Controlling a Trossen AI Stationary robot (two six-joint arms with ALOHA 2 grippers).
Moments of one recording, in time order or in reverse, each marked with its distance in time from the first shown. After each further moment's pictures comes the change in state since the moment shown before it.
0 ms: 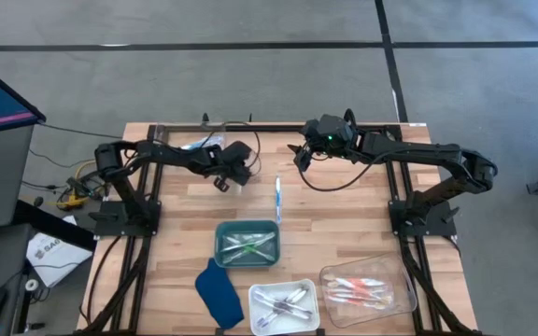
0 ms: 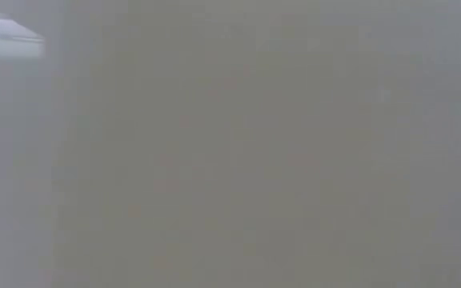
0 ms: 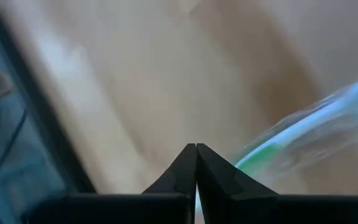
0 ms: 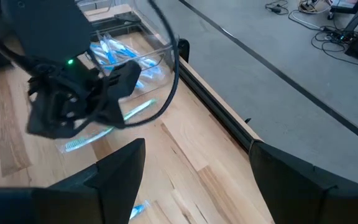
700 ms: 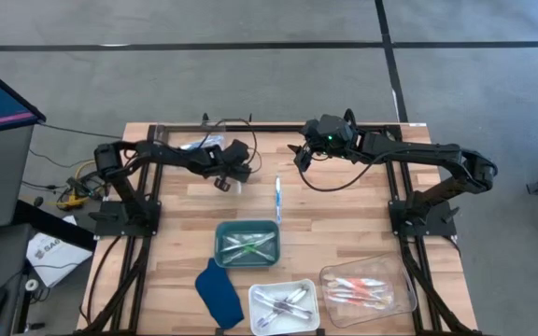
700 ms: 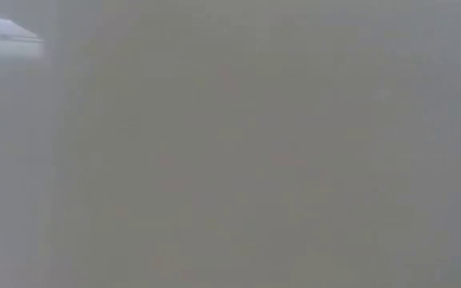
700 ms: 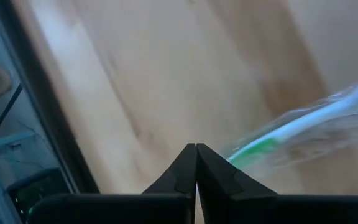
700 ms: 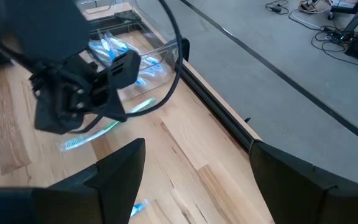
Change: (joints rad) left arm -0.015 -0.003 0.000 -0.021 -0.064 -0.120; right arm 0.000 0.000 0.000 -0.004 0.000 -0.005
